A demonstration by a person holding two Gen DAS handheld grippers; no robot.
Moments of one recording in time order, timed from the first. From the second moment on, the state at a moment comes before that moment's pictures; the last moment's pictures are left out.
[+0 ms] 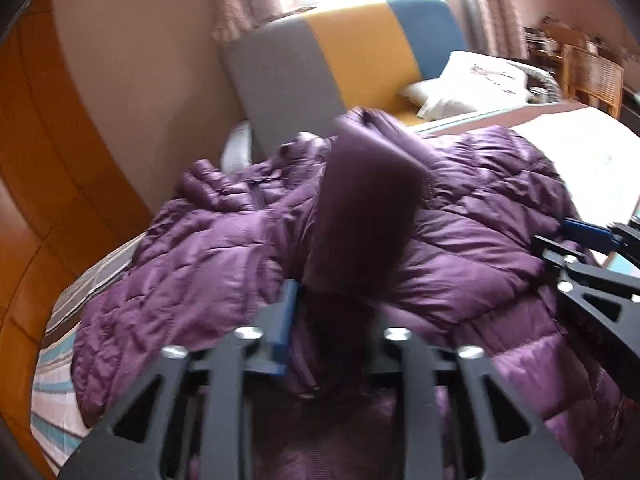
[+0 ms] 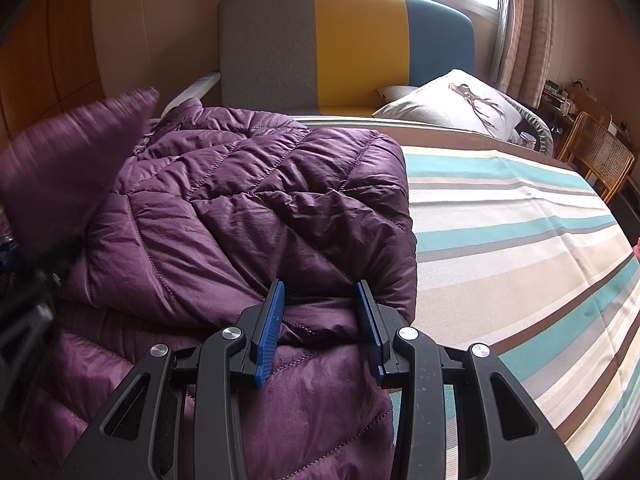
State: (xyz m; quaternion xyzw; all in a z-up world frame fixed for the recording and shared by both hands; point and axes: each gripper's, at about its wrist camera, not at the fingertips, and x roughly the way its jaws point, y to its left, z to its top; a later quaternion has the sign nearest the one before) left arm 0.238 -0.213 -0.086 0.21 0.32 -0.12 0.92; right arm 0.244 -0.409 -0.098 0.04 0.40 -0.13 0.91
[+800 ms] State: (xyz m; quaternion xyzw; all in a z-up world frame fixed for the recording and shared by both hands) left arm 0.231 -0.041 -0.055 0.05 0.34 0.00 0.94; right arm 0.244 -0.409 -0.101 0.04 0.40 -0.13 0.91
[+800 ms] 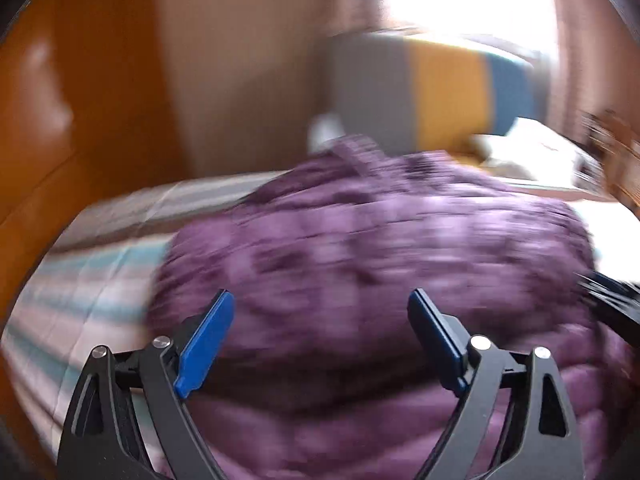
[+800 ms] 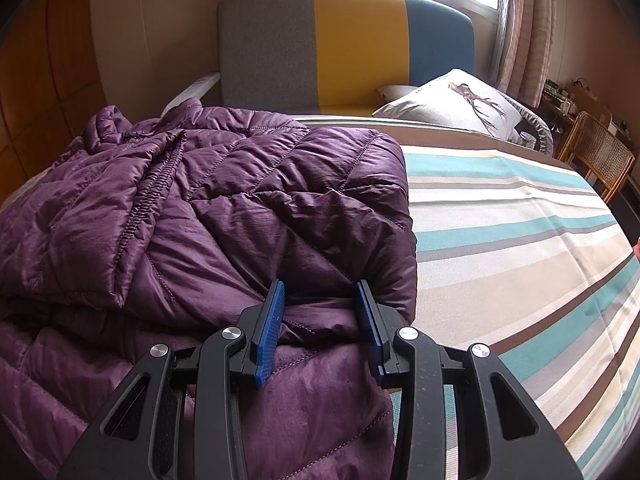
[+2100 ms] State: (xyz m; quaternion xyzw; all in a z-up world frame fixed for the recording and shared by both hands) left arm 0.303 0.013 -0.090 0.01 0.40 0.05 0.92; right arm 0.302 -0.333 -0.096 0.03 0.40 -0.04 0.92
